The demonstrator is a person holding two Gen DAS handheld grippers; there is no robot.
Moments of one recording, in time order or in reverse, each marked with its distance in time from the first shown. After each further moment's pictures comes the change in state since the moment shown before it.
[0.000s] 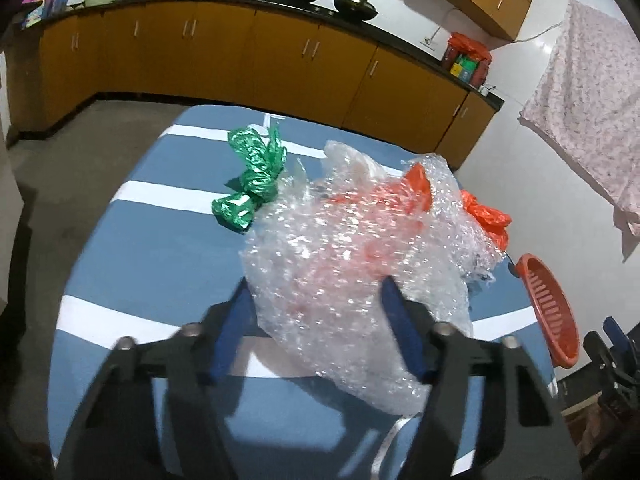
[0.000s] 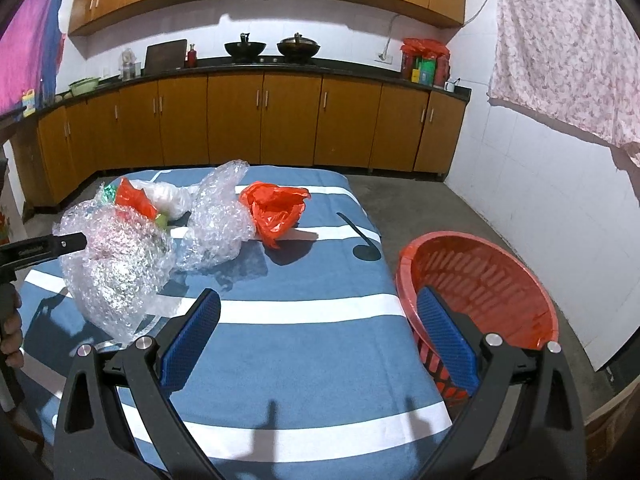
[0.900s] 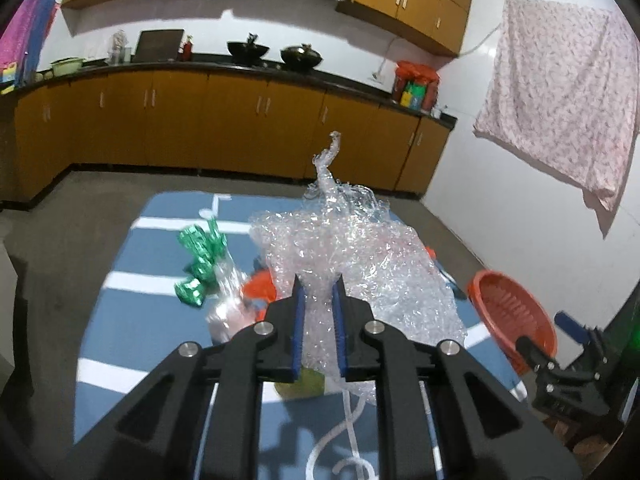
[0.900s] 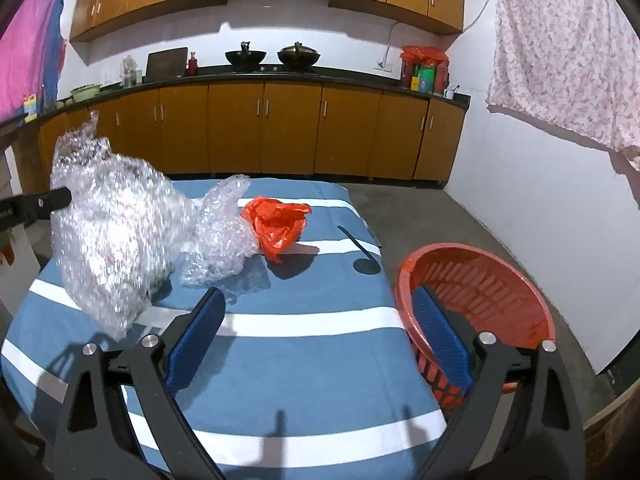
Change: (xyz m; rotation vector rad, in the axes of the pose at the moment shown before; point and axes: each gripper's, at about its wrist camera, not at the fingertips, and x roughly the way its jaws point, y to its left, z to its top) left arm -0.065 -0.066 0.022 0.150 -0.194 -0.056; right arm -0.001 -0.003 0.015 0.027 -0.023 0.025
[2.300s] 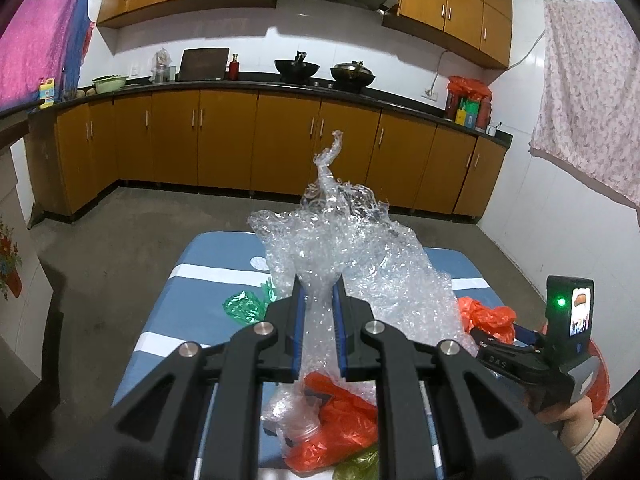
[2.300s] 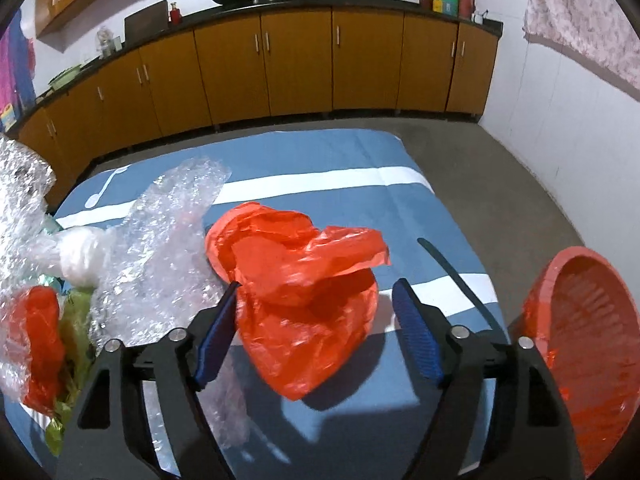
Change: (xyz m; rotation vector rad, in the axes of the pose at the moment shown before) left arm 0.061 0.027 0.047 -0.013 -0.058 0.199; right arm 0.195 0.012 0.044 0.082 0.267 0.077
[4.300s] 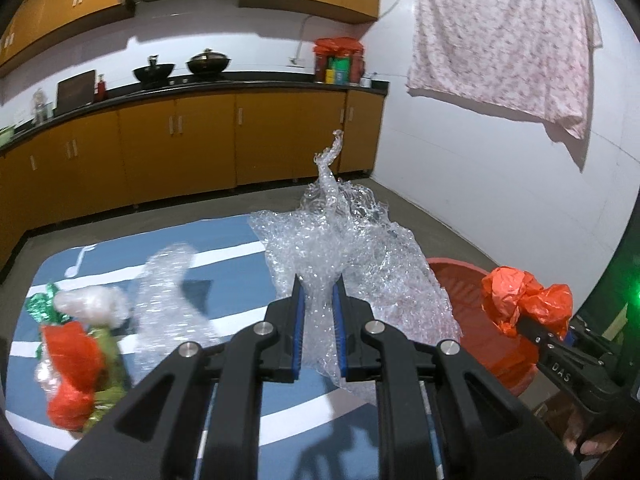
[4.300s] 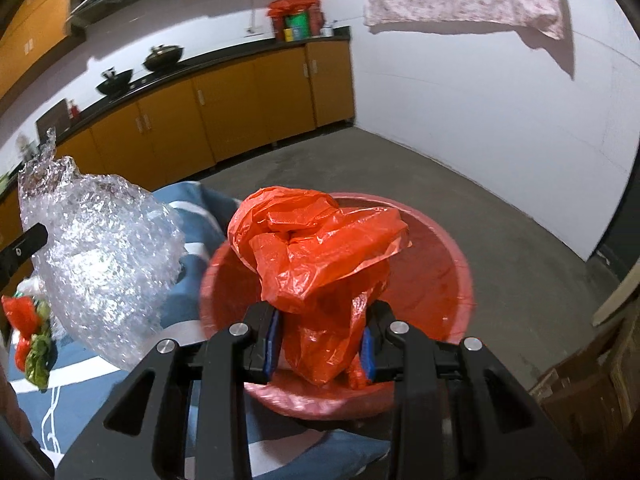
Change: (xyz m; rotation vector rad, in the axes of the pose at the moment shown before) left arm -0.002 -0.258 -0.062 0.275 0.070 -0.330; right arm -0.155 -0.209 -0.094 0.344 -0.159 -0.249
